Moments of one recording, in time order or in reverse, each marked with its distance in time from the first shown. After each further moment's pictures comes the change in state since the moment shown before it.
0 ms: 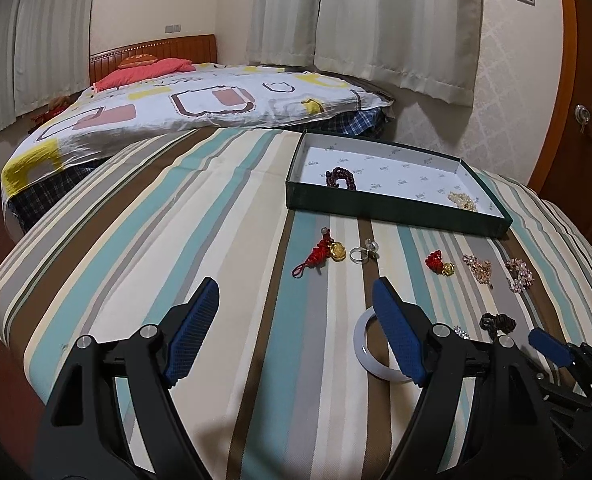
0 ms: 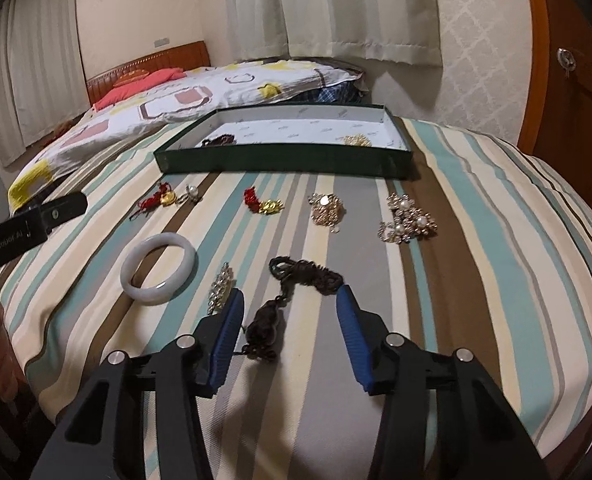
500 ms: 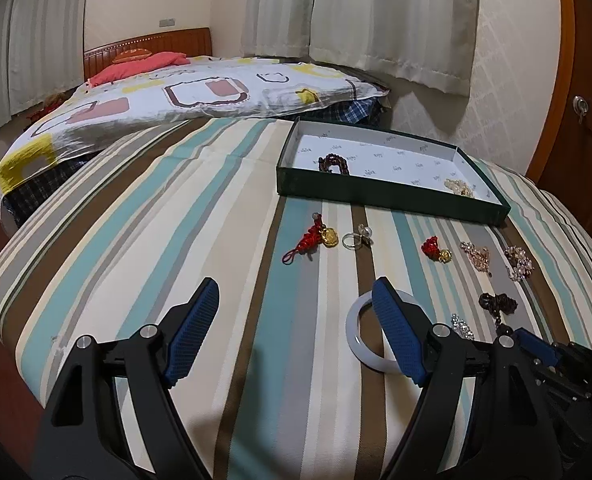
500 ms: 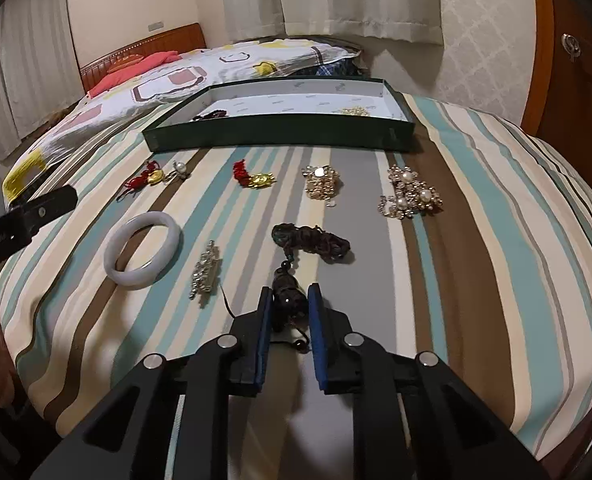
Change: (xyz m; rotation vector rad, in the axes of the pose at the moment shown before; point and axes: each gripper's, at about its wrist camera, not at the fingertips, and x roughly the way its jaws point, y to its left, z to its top) left arm 0.007 -0.009 -0.006 0.012 0.032 -0.011; right arm 0.012 -0.010 -0.003 0.025 0.066 -0.006
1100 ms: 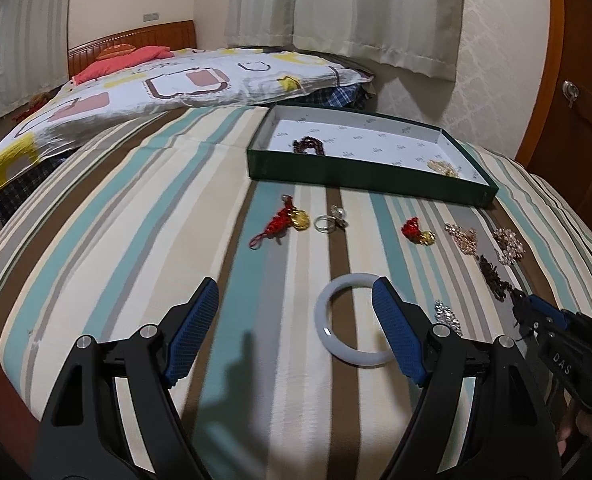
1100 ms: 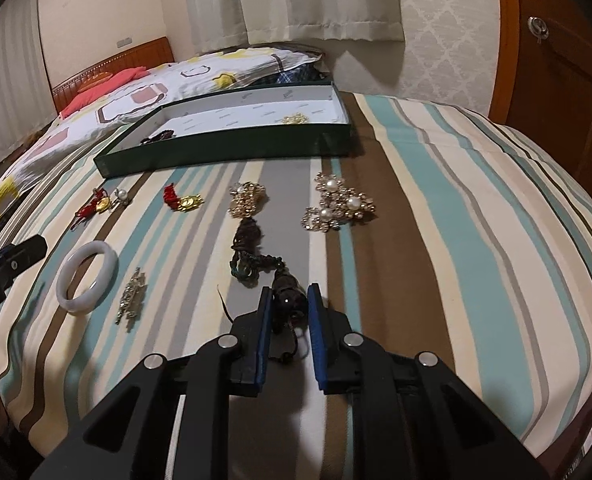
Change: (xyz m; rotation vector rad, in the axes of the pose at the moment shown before) left arm 0.012 -0.023 -0.008 0.034 0.036 -0.043; right arm 0.001 -0.042 0.006 0.076 -0.031 -0.072
